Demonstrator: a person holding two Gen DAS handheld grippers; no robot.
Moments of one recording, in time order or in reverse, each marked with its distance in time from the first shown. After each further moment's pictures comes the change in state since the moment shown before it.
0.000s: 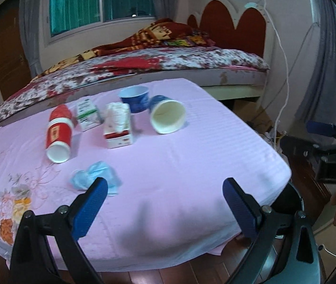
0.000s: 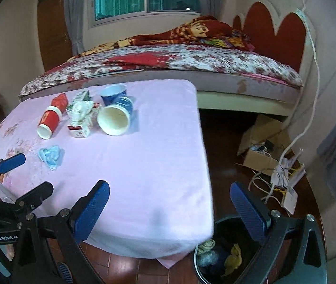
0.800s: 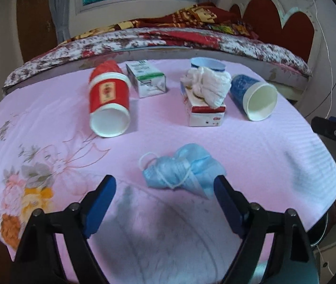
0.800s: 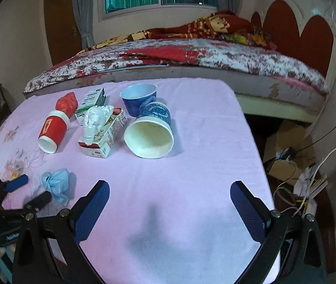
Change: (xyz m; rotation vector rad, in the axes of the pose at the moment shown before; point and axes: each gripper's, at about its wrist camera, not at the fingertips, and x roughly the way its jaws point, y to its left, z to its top) left arm 0.069 0.108 -0.013 -0.138 0.122 0.097; right arm 0.091 0.071 0.048 -0.011 0.044 0.064
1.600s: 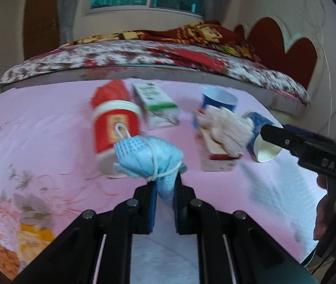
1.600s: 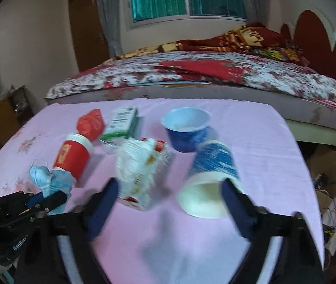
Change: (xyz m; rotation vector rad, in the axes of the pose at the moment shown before) left arm 0.003 0.043 0.036 -0.103 -0.101 -0.064; right arm 0.061 0.063 0.051 -0.069 -0.097 0.179
